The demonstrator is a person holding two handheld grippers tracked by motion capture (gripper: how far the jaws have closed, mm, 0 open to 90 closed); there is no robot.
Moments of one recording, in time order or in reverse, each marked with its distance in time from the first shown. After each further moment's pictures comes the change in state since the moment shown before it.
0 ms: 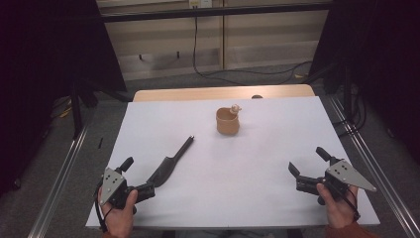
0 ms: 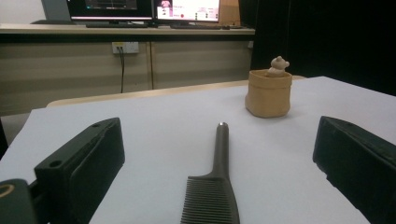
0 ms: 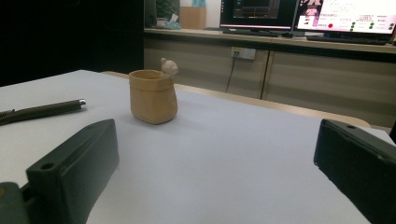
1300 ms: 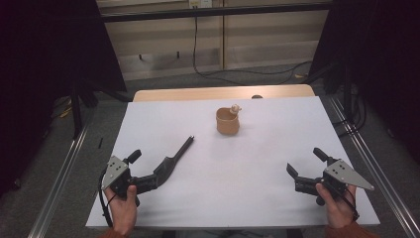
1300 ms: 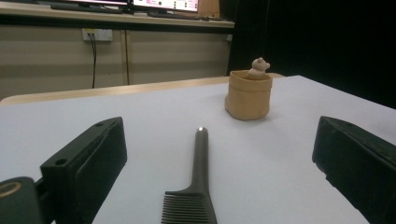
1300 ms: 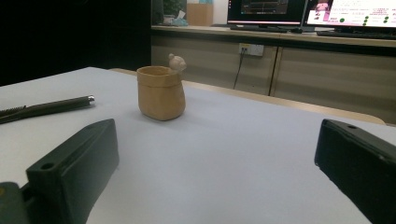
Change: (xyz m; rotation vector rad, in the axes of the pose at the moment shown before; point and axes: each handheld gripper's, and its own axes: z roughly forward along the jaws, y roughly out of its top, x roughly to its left) left arm 0.005 0.016 0.024 0.062 -0.109 -0.041; right arm 0.001 -0.002 0.003 0.014 0.034 0.013
